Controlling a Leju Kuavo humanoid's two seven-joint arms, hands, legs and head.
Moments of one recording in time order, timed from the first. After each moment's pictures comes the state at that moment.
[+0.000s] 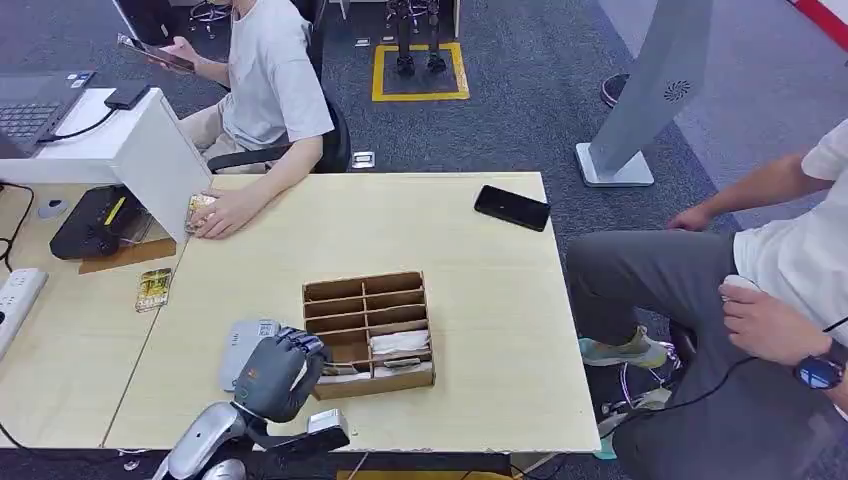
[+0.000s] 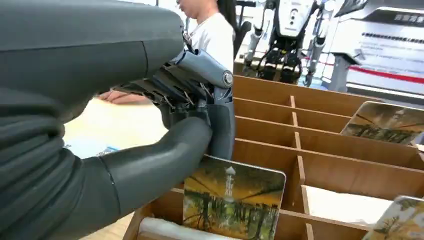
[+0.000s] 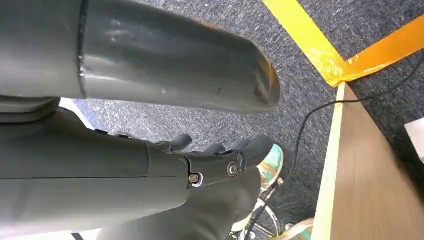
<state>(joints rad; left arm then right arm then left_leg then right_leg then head) -0.05 0.20 -0.53 -1.46 -1.04 0.26 -0.22 -0.11 -0.04 -0.13 -0.25 1.17 -0.23 -0.13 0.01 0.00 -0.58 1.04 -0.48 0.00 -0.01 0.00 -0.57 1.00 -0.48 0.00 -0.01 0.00</state>
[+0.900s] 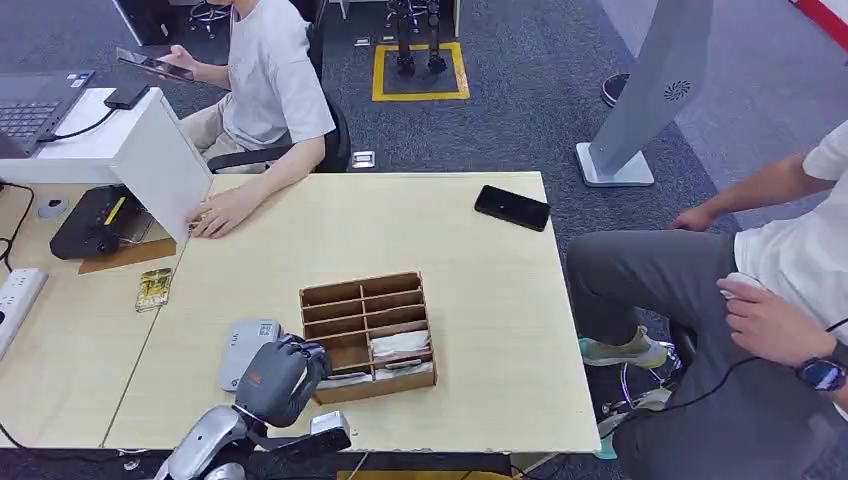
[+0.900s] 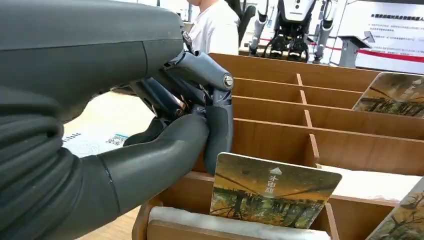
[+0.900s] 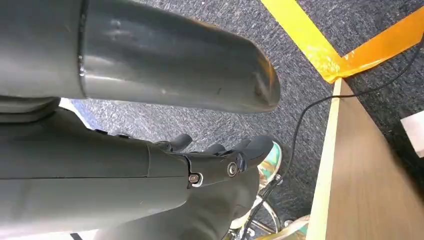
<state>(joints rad) -0.04 0.20 -0.53 -1.46 -1.04 0.25 -0.22 -0.11 -0.04 -0.14 -0.26 1.16 -0.23 -0.14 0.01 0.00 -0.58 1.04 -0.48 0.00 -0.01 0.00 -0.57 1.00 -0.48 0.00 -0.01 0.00</state>
